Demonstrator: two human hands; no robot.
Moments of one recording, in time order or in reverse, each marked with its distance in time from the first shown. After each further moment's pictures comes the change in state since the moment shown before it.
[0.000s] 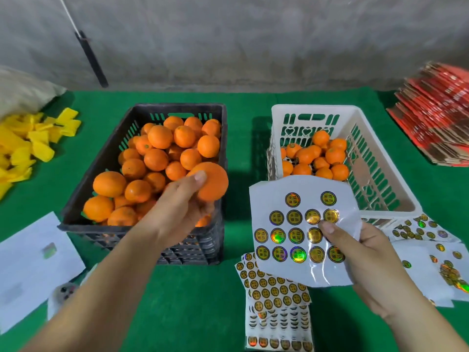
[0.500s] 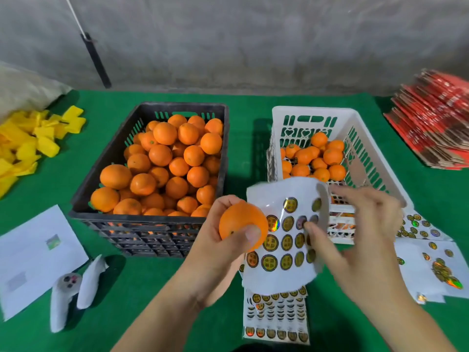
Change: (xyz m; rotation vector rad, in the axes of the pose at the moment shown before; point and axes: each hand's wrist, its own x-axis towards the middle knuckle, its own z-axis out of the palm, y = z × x) left_hand -0.090 -0.047 0.068 -0.138 -0.204 0.063; right_hand -0.030 -0.020 0.020 -0.987 0.214 -0.768
